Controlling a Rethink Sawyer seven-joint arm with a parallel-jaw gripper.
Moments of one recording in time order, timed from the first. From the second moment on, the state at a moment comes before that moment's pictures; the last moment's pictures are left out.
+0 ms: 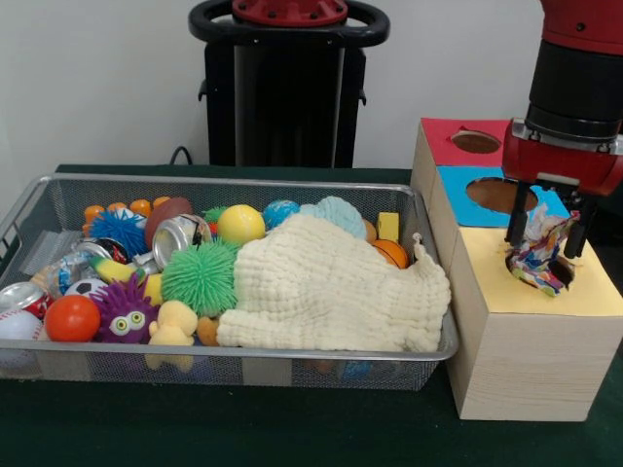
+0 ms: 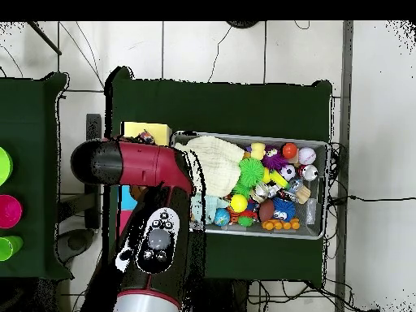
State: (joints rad) arm 0.23 -0.49 -0.26 1.39 0.29 0.57 2.00
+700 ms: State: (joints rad) arm 0.23 -0.49 -0.26 1.37 0.29 0.57 2.00
